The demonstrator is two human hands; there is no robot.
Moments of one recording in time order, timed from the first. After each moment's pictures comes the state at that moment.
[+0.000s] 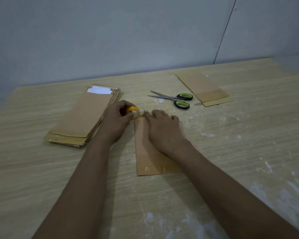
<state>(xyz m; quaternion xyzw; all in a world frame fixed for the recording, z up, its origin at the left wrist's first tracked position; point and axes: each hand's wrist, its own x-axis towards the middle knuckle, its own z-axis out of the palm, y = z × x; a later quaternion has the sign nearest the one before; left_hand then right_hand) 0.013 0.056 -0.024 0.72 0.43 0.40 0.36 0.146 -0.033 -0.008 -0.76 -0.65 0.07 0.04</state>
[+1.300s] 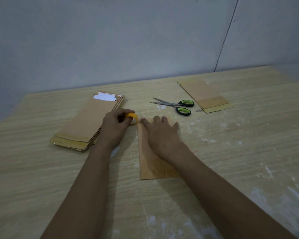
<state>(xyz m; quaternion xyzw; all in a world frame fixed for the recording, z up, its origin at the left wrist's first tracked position) -0.001 0.061 -0.031 0.69 0.41 0.45 0.38 0.136 -0.027 -0.002 -0.76 -0.65 0.09 -0.03</state>
